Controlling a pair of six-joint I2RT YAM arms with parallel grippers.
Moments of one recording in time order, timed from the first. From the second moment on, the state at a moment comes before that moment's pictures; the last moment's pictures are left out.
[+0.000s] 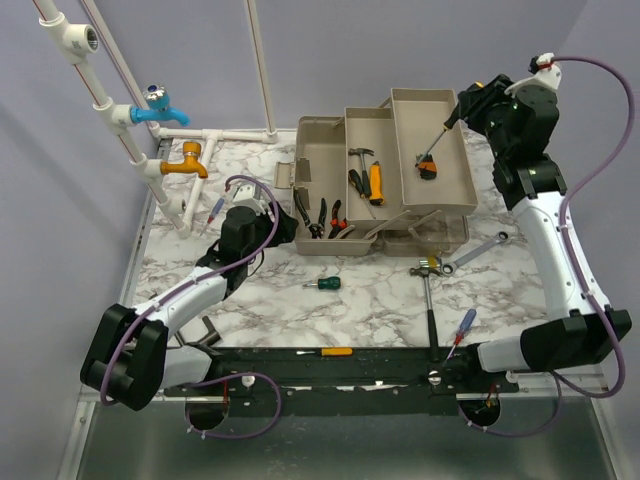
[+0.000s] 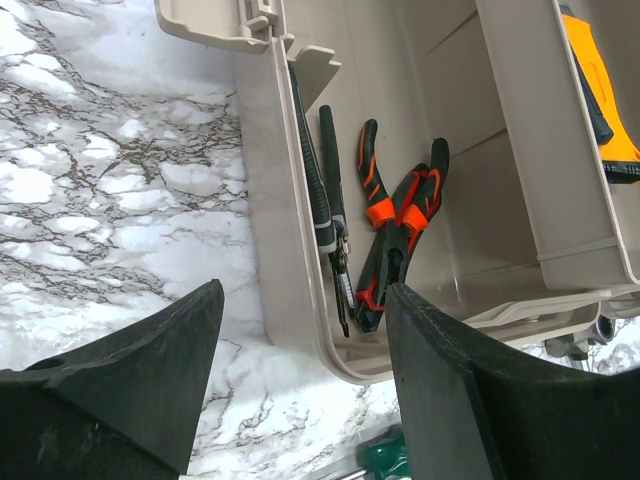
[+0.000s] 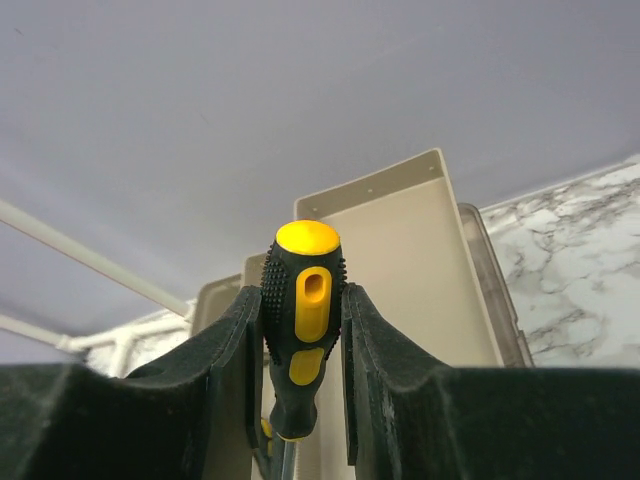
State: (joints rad) left arm -0.42 1.23 0.58 0.31 -0.02 -0.55; right arm 0.12 1.35 1.52 -0.18 0.14 0.48
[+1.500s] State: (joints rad) left arm -0.42 1.28 0.60 0.31 0.02 -0.54; right arm 0.13 1.63 1.67 -0.30 0.01 0.30
